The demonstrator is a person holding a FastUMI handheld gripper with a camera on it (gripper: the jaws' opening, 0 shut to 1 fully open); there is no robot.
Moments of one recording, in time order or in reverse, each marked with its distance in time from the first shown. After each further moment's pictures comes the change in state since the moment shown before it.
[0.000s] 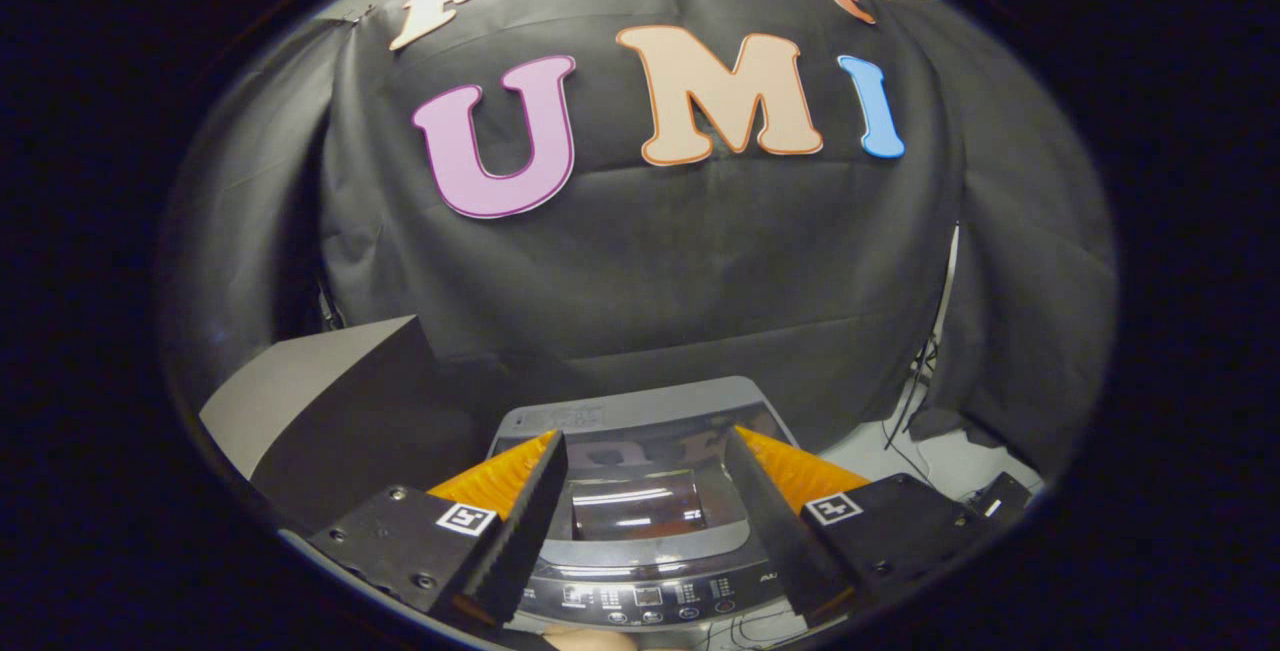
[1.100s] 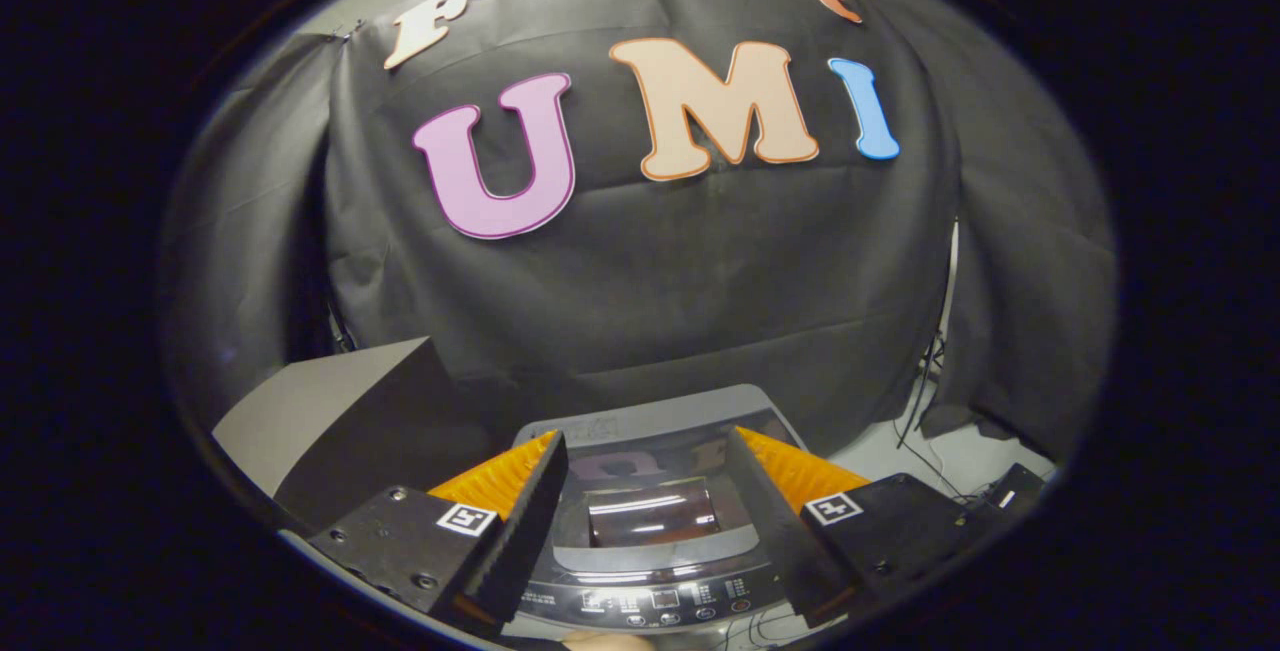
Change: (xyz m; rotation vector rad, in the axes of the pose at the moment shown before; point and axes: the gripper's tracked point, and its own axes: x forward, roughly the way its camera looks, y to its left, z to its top) arm -0.006 0.004 -0.003 0.027 -0.057 0.014
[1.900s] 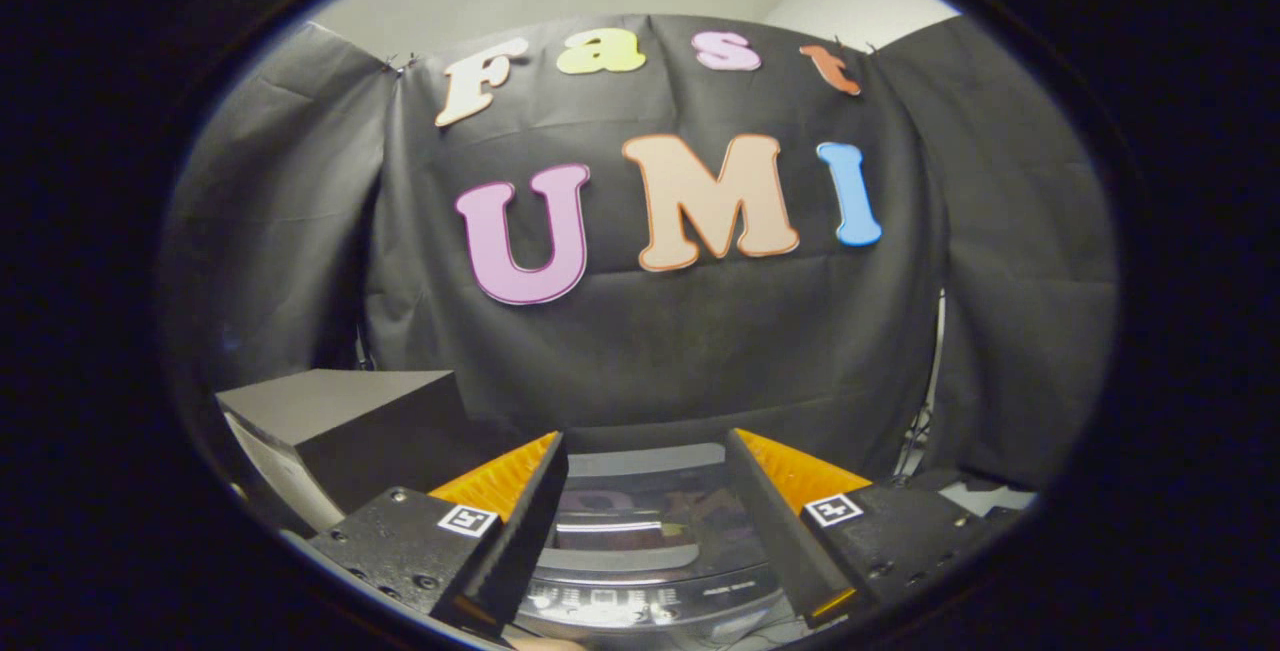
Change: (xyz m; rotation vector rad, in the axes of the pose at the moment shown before) arm -0.095 -0.065 0.024 -0.078 -0.293 0.016
